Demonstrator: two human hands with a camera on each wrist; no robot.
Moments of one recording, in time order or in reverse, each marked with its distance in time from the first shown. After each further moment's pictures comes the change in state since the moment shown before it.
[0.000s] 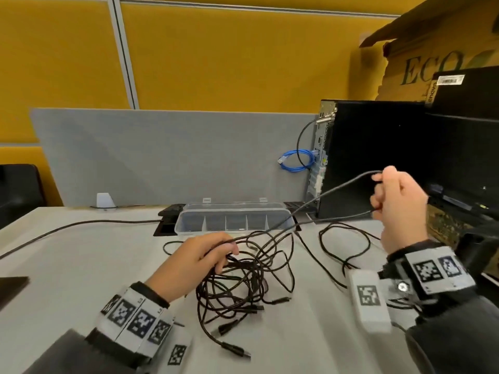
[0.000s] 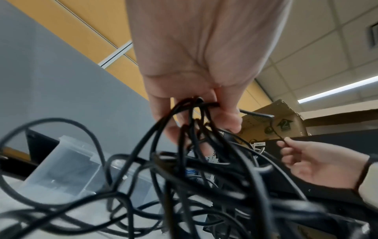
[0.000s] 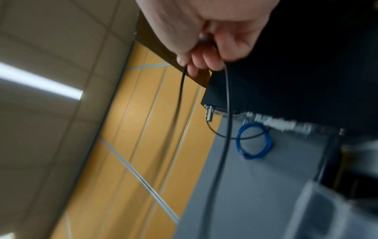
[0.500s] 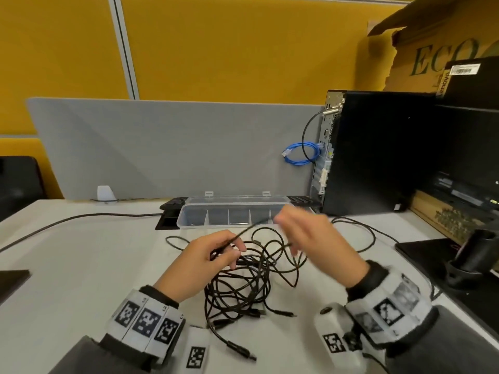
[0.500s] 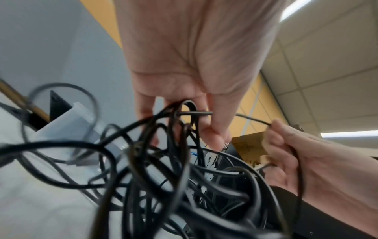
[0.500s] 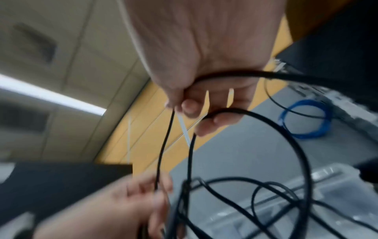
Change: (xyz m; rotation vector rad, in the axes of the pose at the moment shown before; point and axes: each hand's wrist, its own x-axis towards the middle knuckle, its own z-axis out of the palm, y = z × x) left_hand -0.001 -0.013 0.012 -0.104 0.021 -0.045; right_hand -0.082 -0.006 0.054 -0.427 -0.869 -0.334
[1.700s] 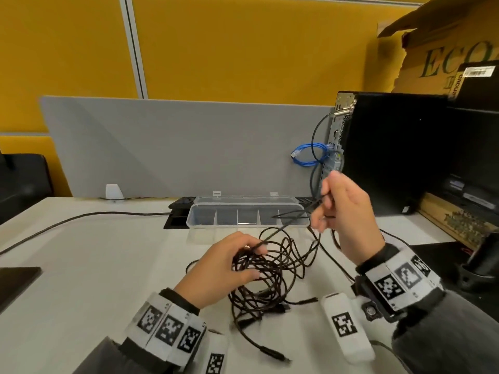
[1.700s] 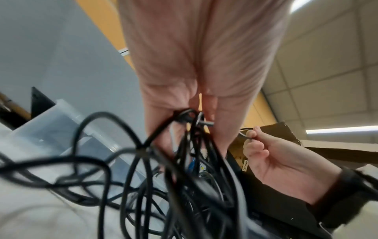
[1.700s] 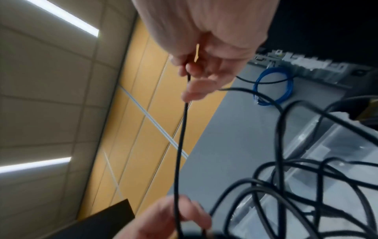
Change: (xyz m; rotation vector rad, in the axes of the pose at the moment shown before) left_hand -0.006 0.002 0.005 0.025 -0.053 0.027; right_hand 0.024 0.010 -0.017 0.693 0.385 0.267
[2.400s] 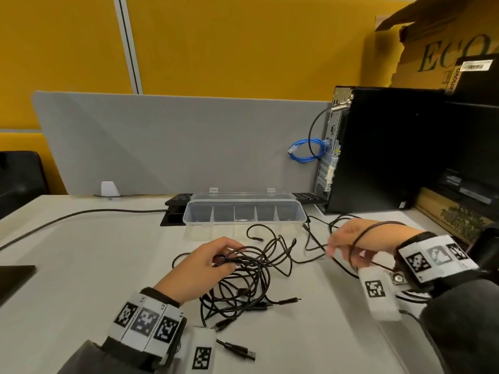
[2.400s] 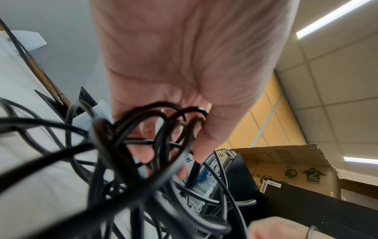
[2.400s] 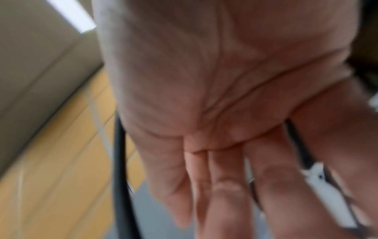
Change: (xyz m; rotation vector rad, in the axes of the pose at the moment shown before) left_hand -0.006 -0.007 -0.010 -0.016 -0.046 -0.296; right_hand 0.019 0.019 -0.064 -0.795 -0.610 0.724
